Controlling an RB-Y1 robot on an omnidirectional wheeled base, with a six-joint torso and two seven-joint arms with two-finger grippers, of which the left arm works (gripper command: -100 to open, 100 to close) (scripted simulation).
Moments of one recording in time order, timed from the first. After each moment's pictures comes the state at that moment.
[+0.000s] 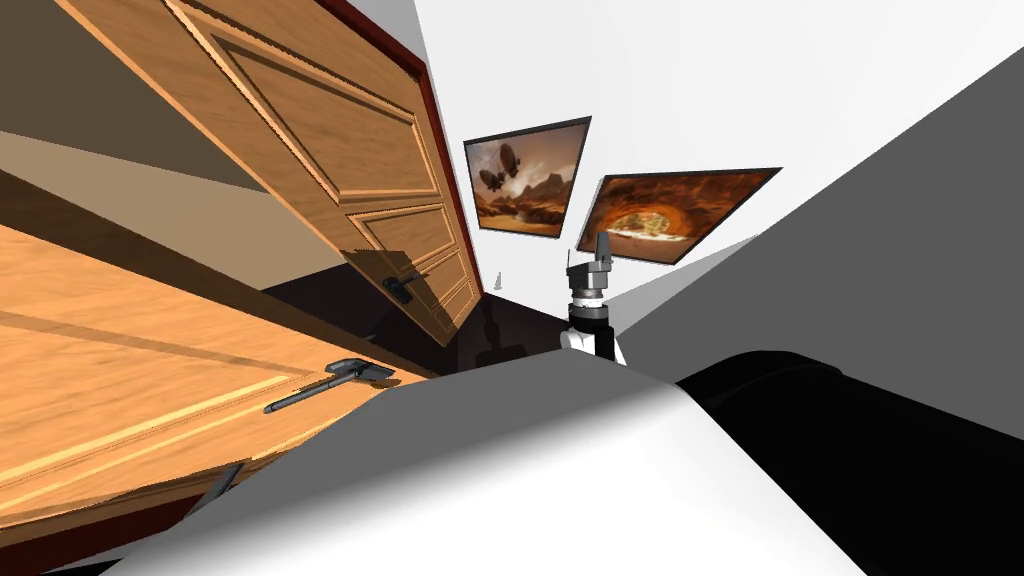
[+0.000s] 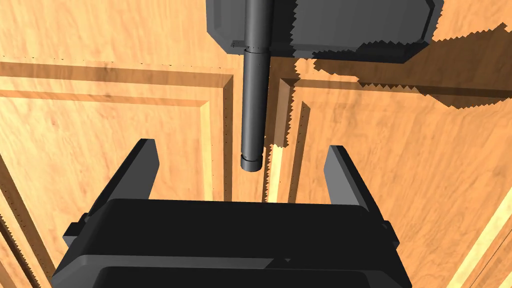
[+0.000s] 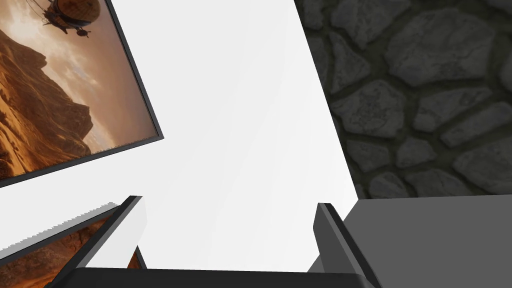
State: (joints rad) arm 0.68 0.72 0.01 -0.68 0.33 -1.46 0.63
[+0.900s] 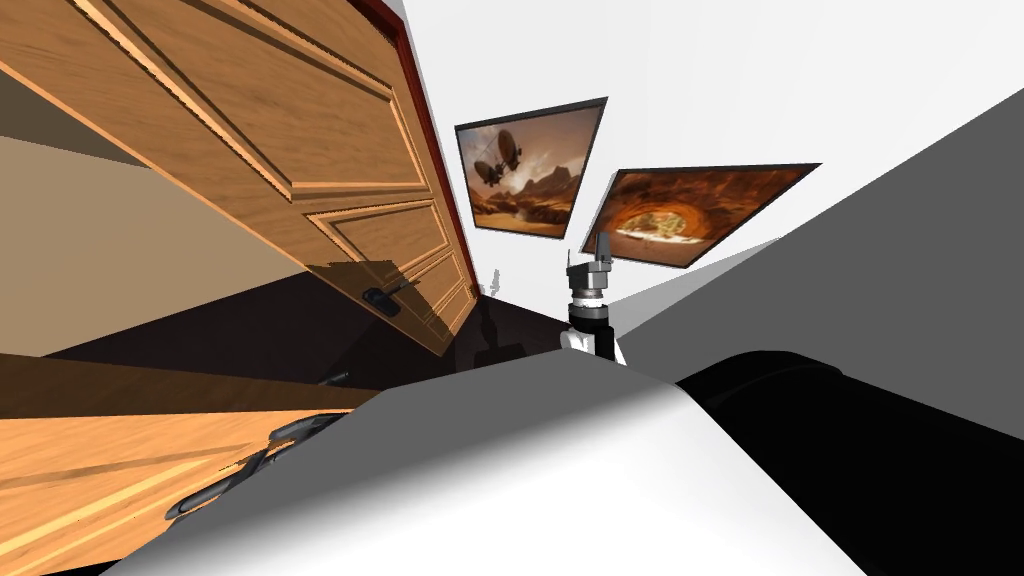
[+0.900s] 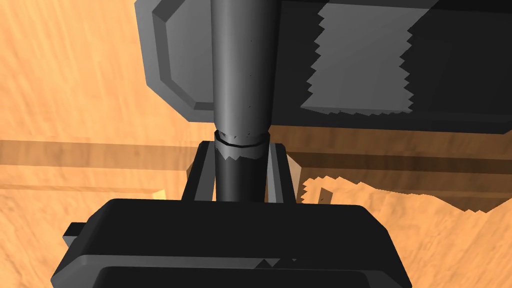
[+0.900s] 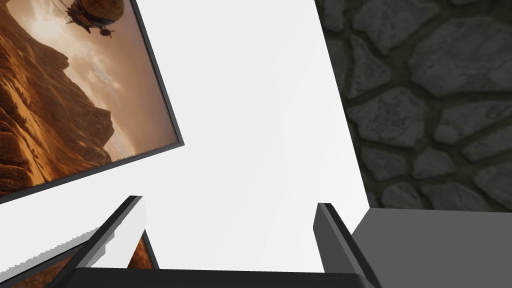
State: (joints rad) arm 0.64 0.73 0.02 -0.67 0.34 -1.41 0.64
